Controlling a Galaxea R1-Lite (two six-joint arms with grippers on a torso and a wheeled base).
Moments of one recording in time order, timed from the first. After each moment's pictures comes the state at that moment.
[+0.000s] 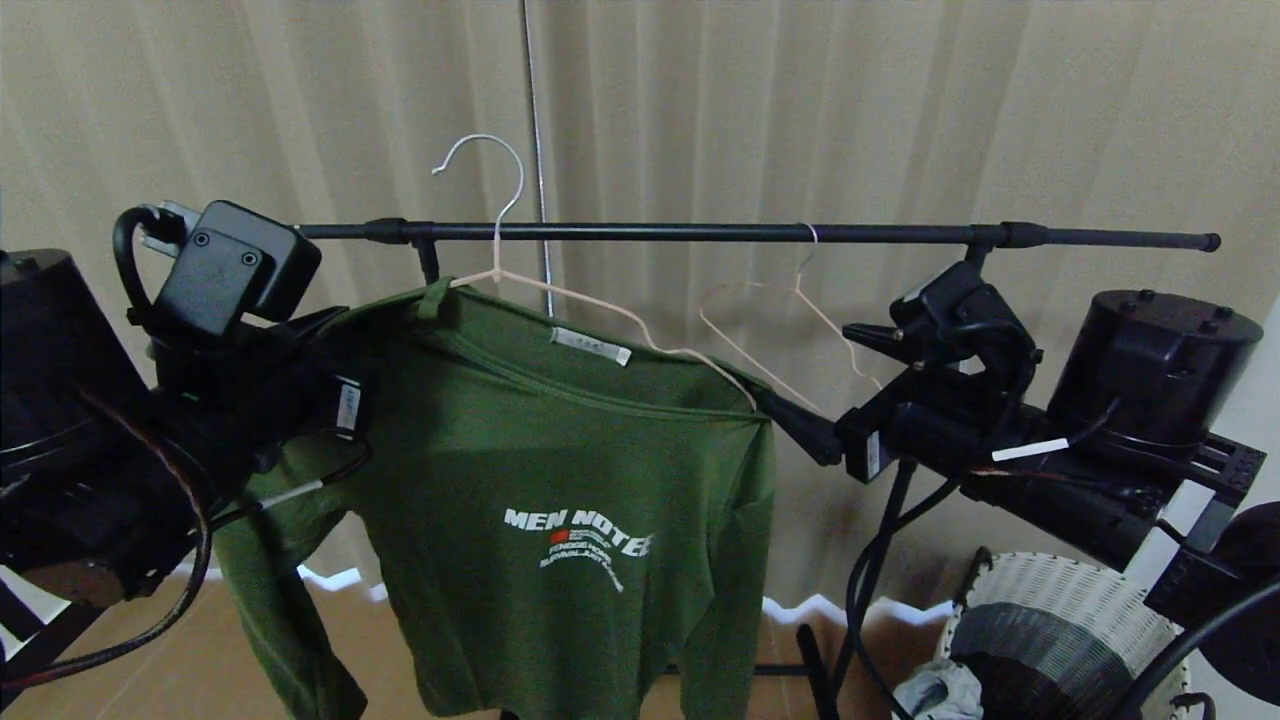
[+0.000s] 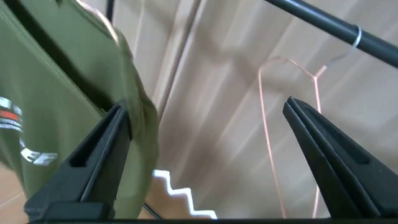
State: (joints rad) left arm -0.41 1.44 -0.62 -0.83 0.36 0.45; right arm 0.54 1.67 -0.69 -0.90 0.01 -0.25
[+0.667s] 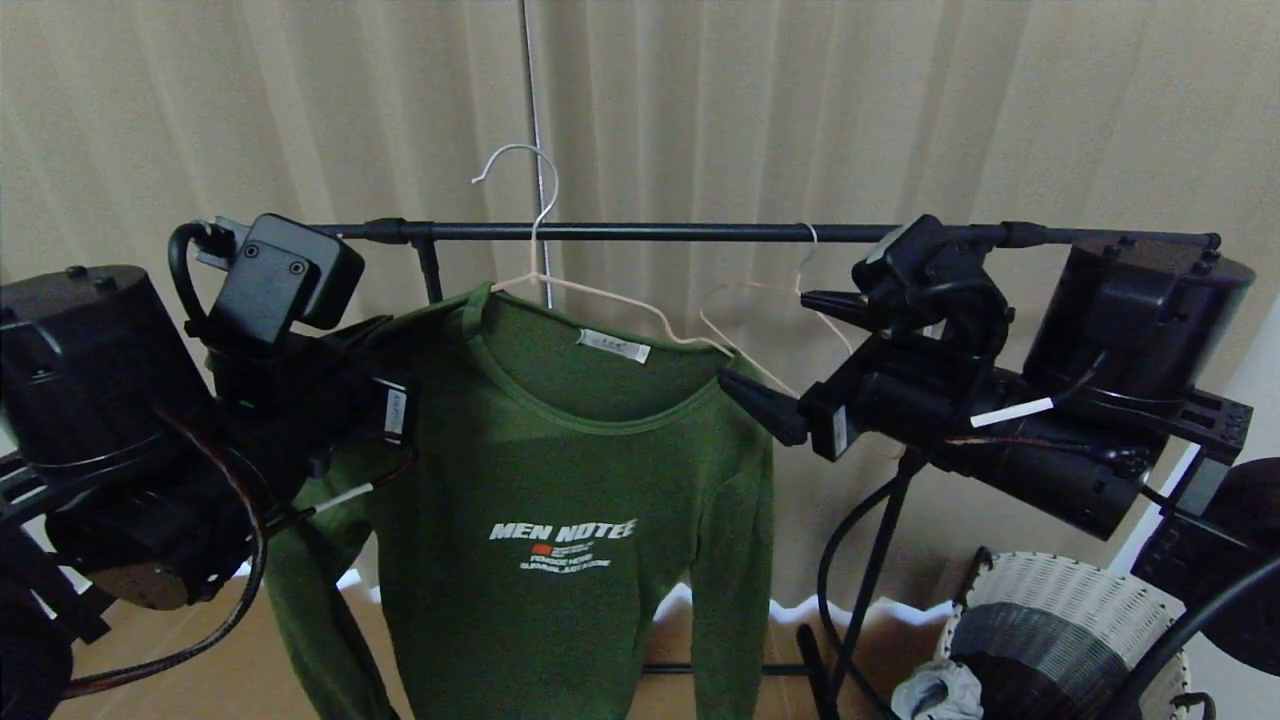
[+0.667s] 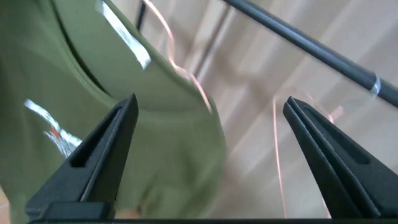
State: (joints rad) left arm -0.48 1.50 -0.62 -0.87 0.37 0.38; right arm 0.62 1.68 -0.84 -0.78 0.02 -0.29
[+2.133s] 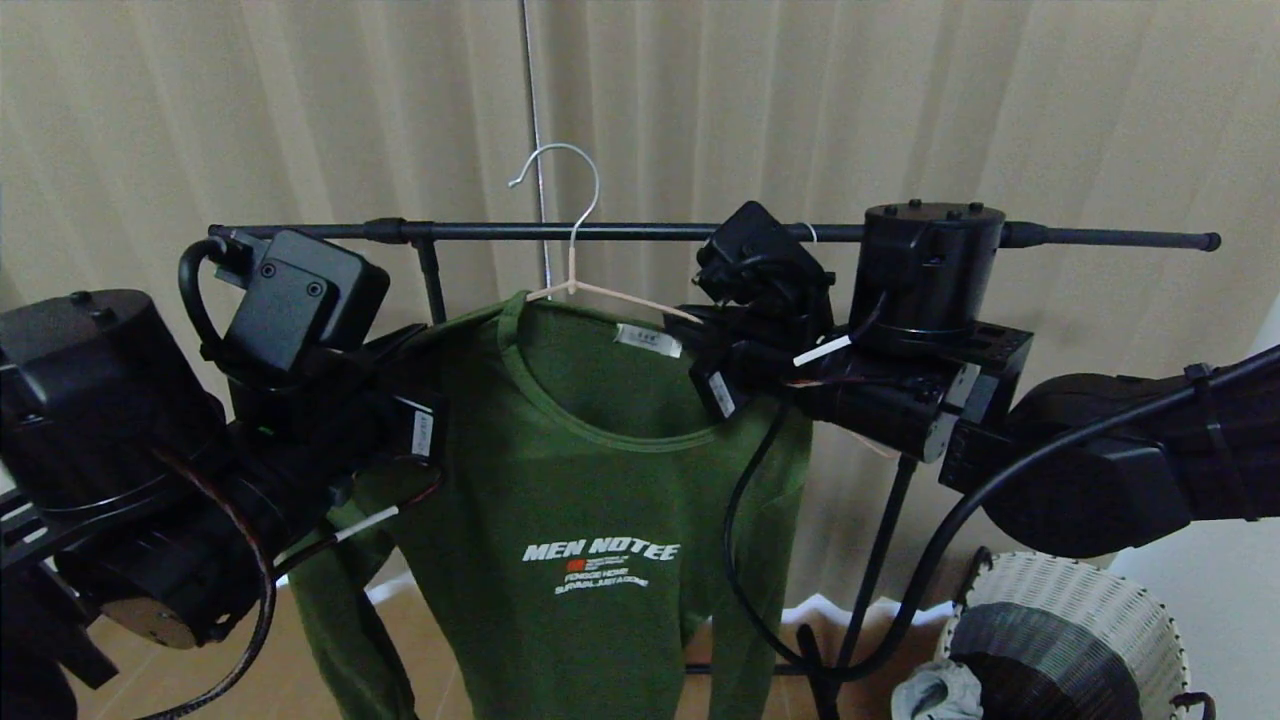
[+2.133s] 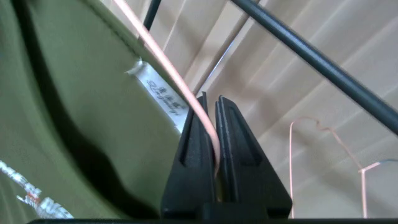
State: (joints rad) left arm -0.56 1.50 -0.58 -0.94 0.37 0.38; right arm 0.68 1.89 -1.19 -0.60 -0.02 -0.37
